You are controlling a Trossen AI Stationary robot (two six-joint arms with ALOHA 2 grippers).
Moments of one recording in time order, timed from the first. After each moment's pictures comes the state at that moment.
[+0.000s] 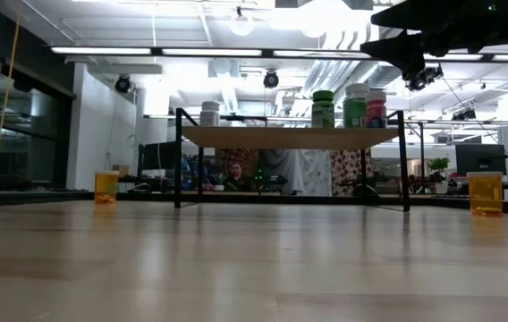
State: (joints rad) left arm -0.90 1.54 1.08 -0.92 -0.23 -1.08; right arm 0.11 0.75 0.31 0.42 0.19 0.13
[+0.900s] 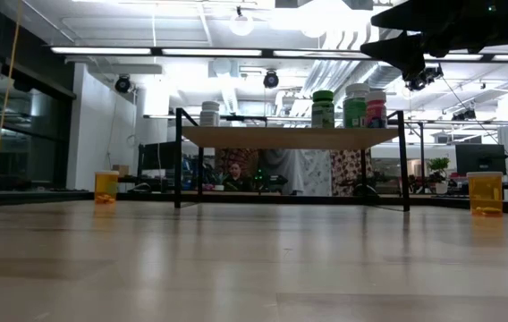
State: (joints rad) left arm -0.89 1.70 1.08 -0.92 -0.09 -1.07; right arm 0.11 0.75 0.31 0.41 0.19 0.13
